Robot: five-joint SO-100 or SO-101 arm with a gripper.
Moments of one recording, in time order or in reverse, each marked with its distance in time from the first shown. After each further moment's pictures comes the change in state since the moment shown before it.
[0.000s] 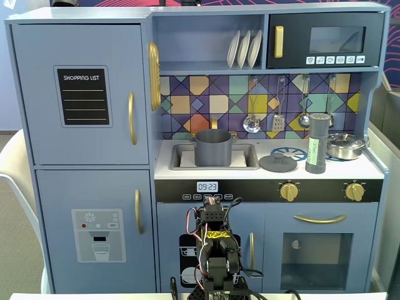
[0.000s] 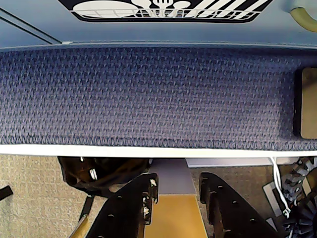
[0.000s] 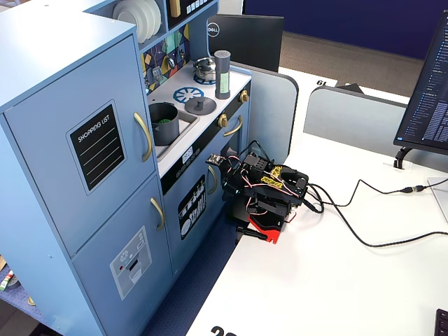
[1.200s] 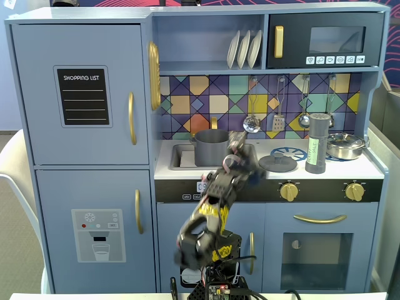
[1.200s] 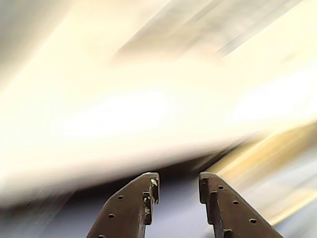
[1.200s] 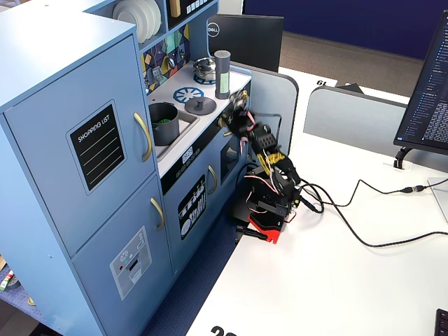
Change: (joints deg) arm 39.0 -21.5 -39.8 -40.0 -11.7
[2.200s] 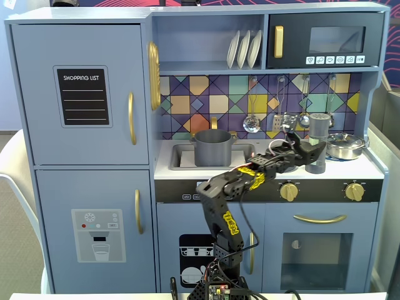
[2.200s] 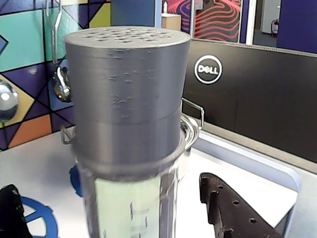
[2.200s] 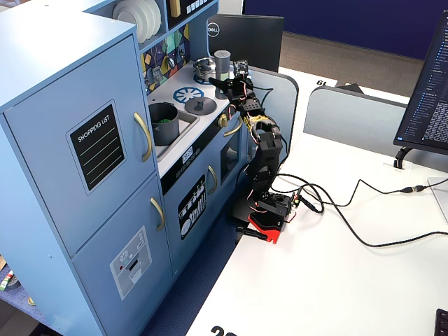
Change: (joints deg) arm 11.2 -53.1 -29.2 -38.5 9.6
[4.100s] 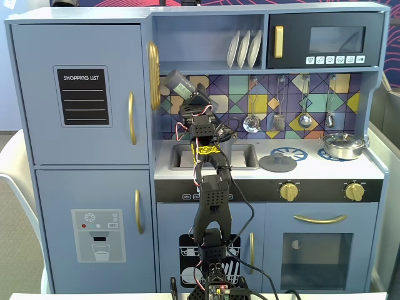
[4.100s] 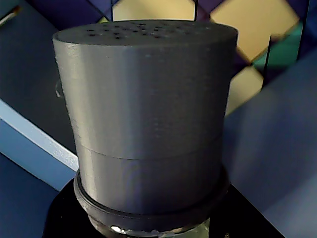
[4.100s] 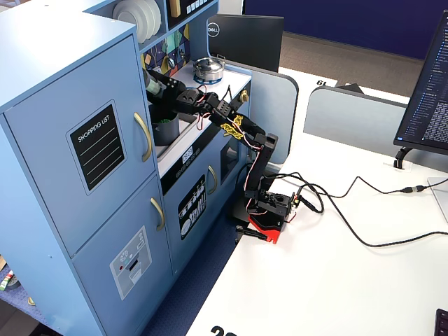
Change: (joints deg) arm -58.5 -2.5 -38.8 33.0 137.5
